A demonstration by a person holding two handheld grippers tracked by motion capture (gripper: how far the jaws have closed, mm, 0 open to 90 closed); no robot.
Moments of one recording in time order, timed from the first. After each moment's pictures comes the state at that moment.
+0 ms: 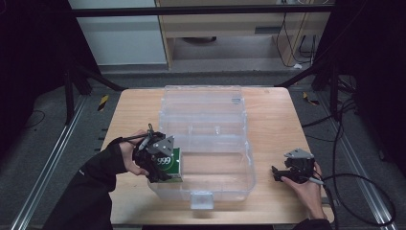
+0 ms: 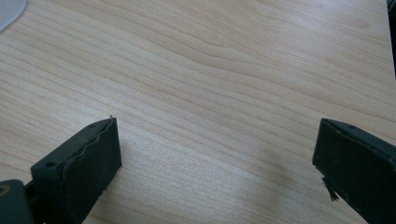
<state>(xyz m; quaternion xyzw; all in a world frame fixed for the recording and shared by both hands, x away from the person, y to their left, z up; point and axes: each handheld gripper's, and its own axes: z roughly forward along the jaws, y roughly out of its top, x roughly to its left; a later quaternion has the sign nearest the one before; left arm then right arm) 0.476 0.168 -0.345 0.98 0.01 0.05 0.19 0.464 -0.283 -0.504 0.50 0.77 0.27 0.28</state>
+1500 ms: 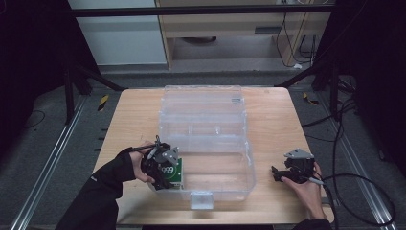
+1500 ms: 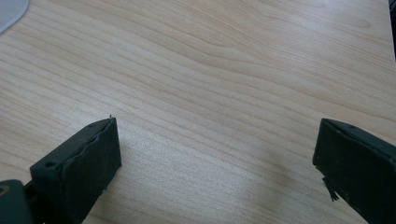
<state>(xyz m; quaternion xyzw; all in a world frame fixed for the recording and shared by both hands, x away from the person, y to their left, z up) 0.482 0.165 -0.400 0.98 0.02 0.02 0.17 0.464 -0.283 -0.504 0.50 0.77 0.27 0.28</state>
